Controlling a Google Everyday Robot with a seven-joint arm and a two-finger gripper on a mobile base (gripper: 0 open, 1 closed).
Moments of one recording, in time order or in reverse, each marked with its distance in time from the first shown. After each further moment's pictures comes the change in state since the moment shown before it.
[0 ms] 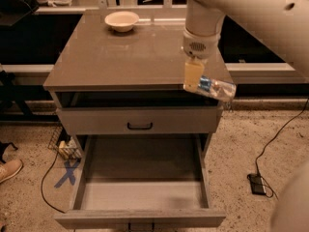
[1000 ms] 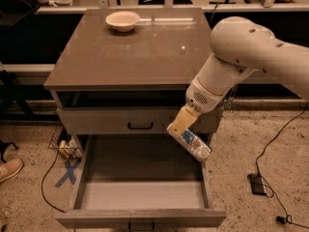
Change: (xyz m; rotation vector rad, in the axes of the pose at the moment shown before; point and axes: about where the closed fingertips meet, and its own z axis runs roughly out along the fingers) arm 0.004 0.108 0.080 -0.312 -0.301 0.264
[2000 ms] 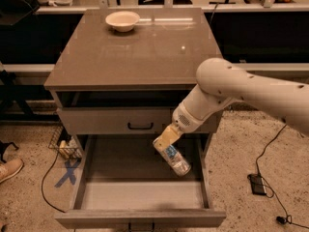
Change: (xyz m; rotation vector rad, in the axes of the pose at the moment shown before) arm -0.009 -0.004 0.094 -0.075 -0.083 0.053
